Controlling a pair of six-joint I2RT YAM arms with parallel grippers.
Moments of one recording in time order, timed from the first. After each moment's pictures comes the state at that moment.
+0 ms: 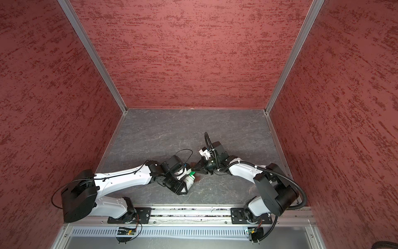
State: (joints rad) left arm -0.94 1.39 0.76 -0.63 0.41 -0.40; right arm 0.60 1.47 0.66 0.00 -0.84 0.95
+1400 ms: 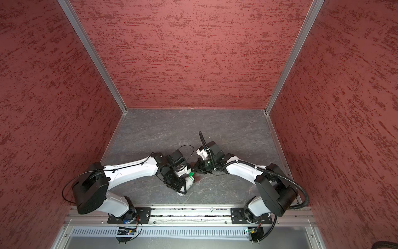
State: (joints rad) left arm -0.87 1.51 0.91 -0.85 0.52 -0.32; right arm 0.68 1.47 0.75 -0.17 -0.69 0.82
